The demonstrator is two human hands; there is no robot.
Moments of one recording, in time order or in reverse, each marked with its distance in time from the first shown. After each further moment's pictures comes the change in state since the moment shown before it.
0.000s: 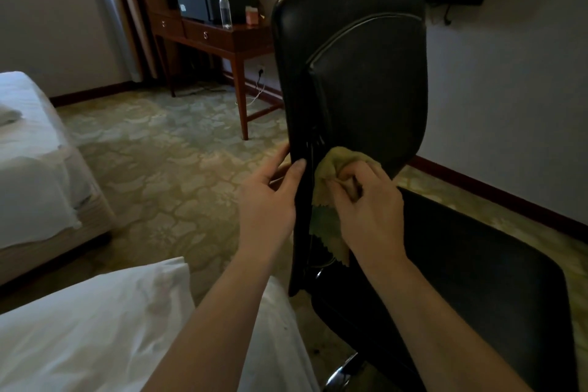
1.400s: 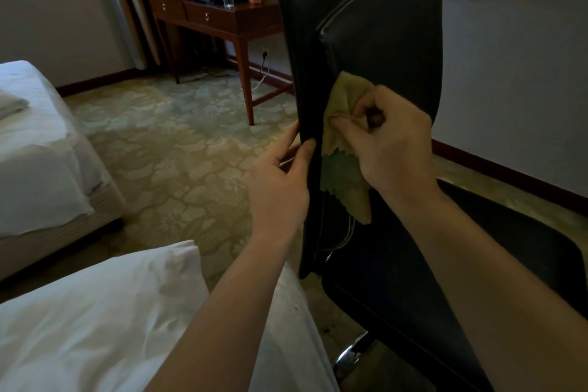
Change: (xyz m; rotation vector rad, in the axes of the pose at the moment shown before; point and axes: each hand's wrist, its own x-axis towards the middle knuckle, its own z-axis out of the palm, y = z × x) left_hand -0.003 -0.009 0.001 0.119 0.058 0.052; right_hand 0.045 -0.021 -0.015 0.141 -0.020 -0.047
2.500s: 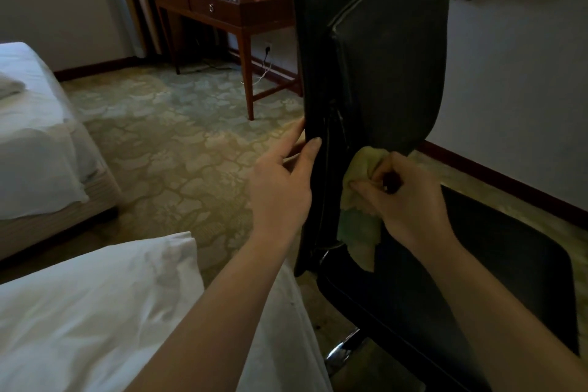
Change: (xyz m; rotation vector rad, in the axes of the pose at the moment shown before) left_hand -0.003 -0.006 -0.002 0.081 0.029 0.063; right_hand -0.053 0.041 -0.019 0.025 -0.216 0.190
